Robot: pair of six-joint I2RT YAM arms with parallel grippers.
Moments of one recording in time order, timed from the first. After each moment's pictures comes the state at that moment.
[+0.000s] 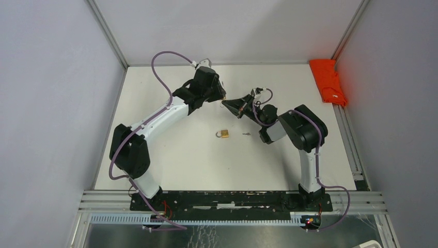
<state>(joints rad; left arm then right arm) -0.60 1.69 1.43 -0.34 -0.15 -0.70 0.47 2.10 0.82 1.51 -0.45 1.65</state>
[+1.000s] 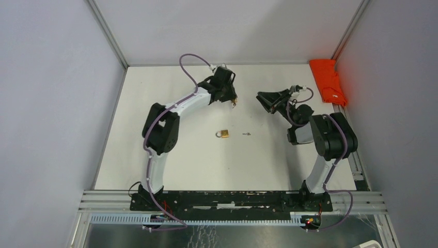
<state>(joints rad) -0.60 2.08 1.72 -0.37 -0.10 -0.73 0.13 1.87 0.59 1.50 -0.59 1.57</state>
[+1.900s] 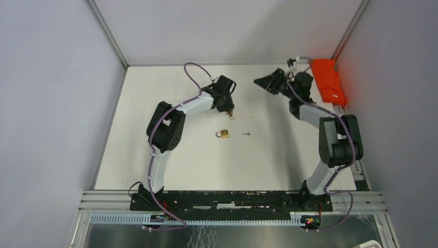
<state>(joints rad) -0.60 2.21 1.69 -0.42 -0.11 -0.75 0.10 1.74 0.90 0.81 -0.67 0.94</state>
